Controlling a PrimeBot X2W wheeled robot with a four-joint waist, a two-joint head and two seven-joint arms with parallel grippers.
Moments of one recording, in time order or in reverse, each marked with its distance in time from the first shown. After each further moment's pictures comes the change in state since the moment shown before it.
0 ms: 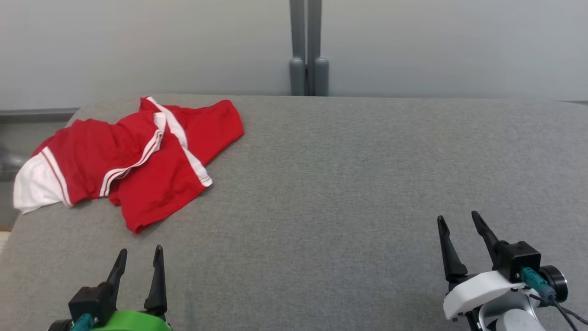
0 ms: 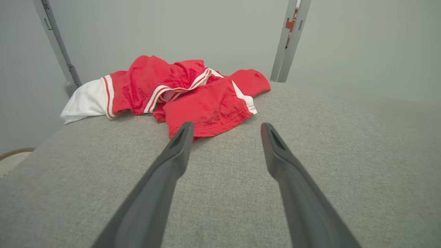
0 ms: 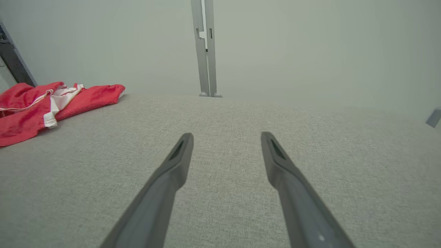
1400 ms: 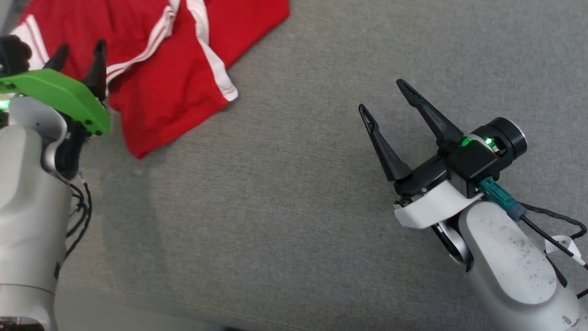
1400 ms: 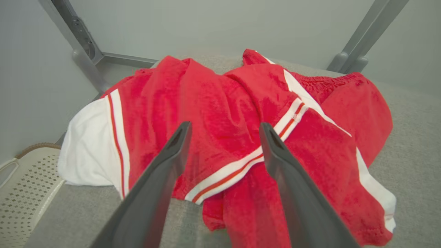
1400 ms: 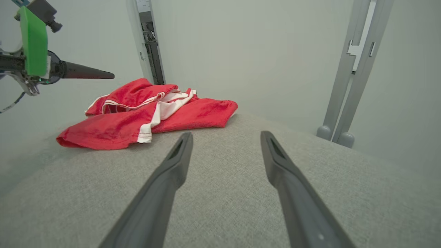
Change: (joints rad) left arm -0.902 0.215 -0.255 0.472 -0.395 -0.002 0.297; right arm -0.412 -0.145 0.382 -0.188 0.017 0.001 0.000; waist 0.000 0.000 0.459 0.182
